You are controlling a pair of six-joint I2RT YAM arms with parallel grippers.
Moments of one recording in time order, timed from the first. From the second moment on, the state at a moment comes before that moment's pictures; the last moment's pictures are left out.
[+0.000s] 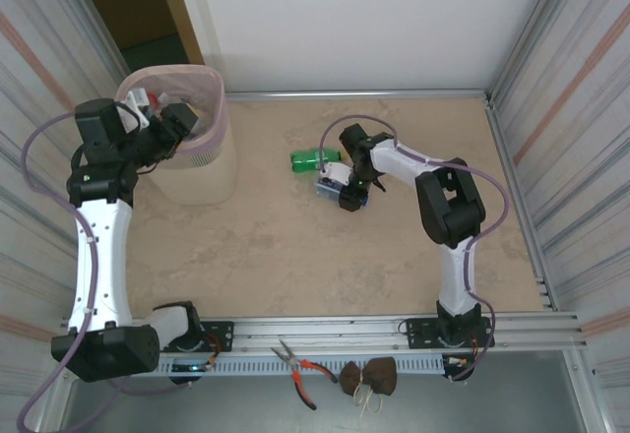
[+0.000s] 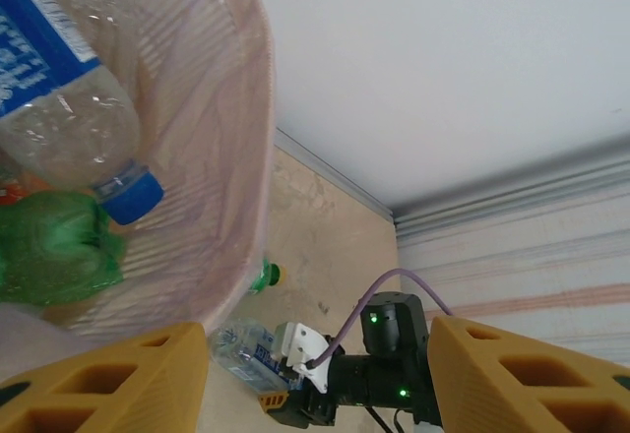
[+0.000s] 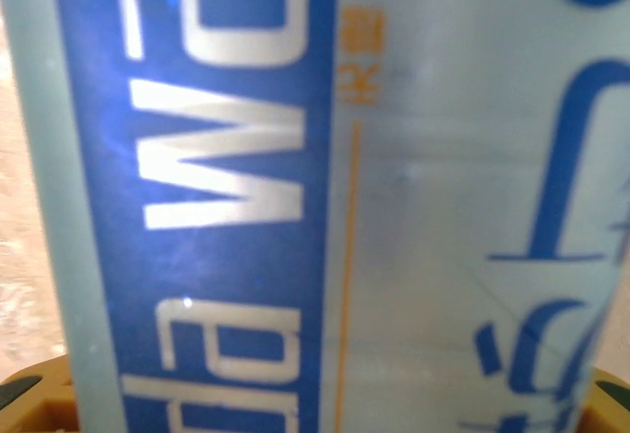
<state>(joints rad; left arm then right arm) 0.13 1.13 1.35 -0.64 0.61 -0.72 0.49 2.05 1.52 -0.85 -0.18 -0.73</state>
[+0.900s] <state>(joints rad) -0.33 1.14 1.44 -0.56 0.38 -0.56 0.53 1.45 1.30 -0.44 -0.59 -0.23</state>
